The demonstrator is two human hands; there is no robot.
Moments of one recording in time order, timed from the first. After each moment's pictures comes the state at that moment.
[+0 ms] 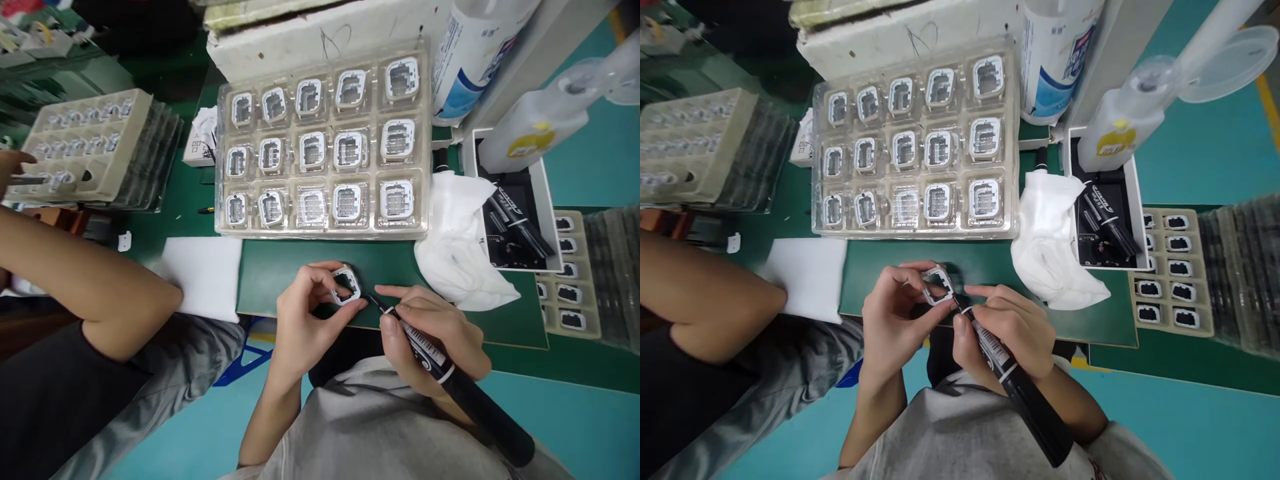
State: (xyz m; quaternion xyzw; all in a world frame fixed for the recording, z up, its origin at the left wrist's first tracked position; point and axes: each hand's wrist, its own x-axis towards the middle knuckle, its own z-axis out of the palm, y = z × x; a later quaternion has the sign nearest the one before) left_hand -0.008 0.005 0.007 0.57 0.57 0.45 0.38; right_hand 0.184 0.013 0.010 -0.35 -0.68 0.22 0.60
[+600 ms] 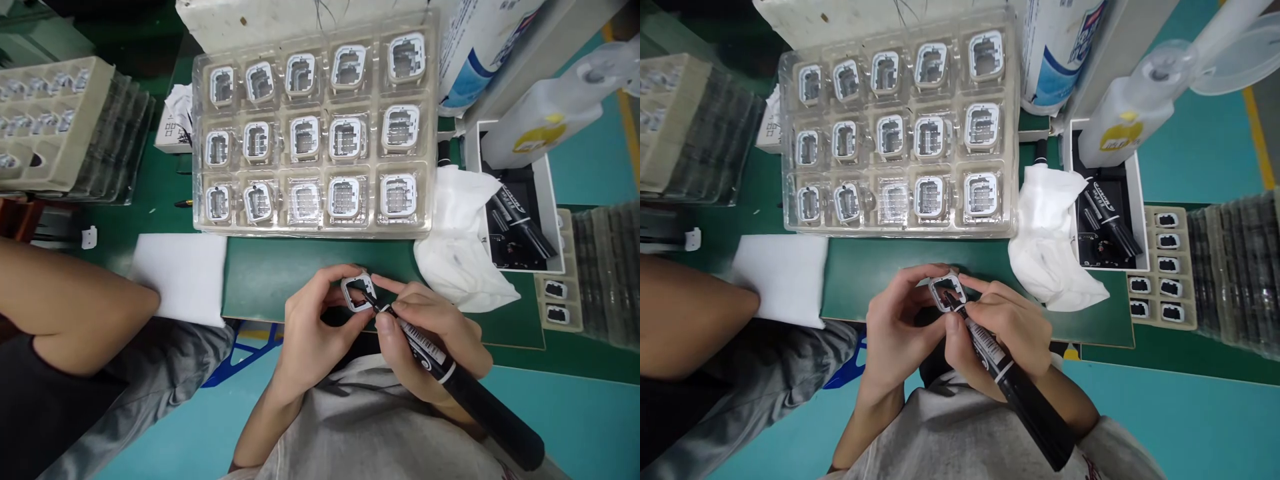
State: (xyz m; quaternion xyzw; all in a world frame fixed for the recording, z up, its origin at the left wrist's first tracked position) left_hand 0.006 0.003 0.005 0.57 0.57 0.43 0.41; right_hand 0.185 0.013 0.016 -0.37 -0.68 0.28 0.57
